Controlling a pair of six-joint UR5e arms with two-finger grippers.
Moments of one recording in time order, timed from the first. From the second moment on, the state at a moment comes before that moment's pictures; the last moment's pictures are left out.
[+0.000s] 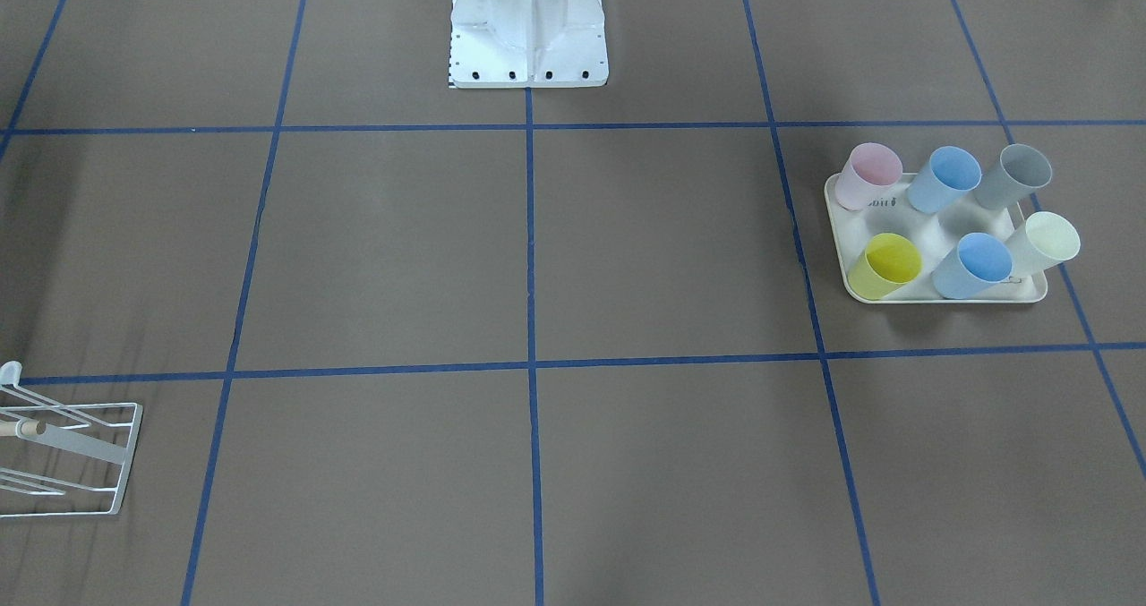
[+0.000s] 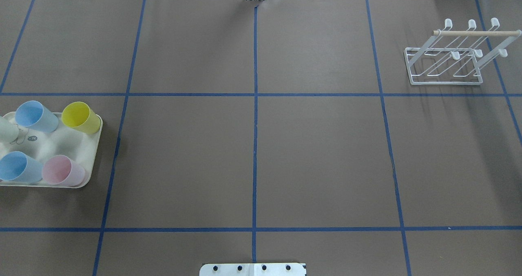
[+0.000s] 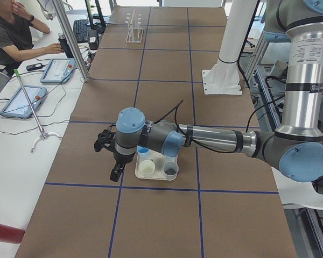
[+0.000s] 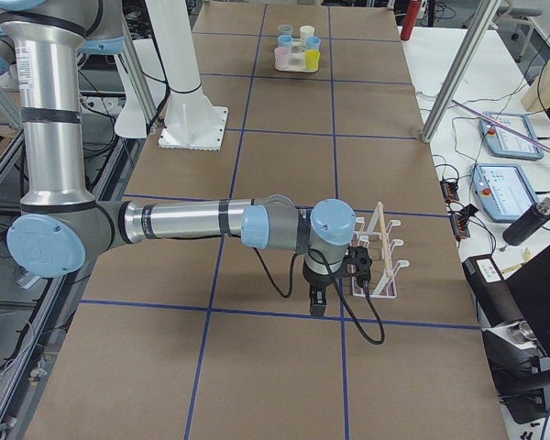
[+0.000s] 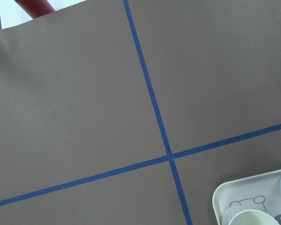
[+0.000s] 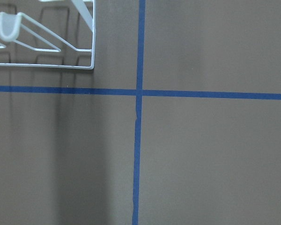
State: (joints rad) left arm -1.59 -1.58 -1.67 -1.80 -2.26 0.07; right arm 1.58 -1.56 1.67 -1.70 2.32 -0.05
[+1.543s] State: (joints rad) left arm -1.54 -1.63 -1.60 -1.92 -2.29 -0.03; right arm 1.51 -1.53 1.69 -1.70 2.31 -0.04
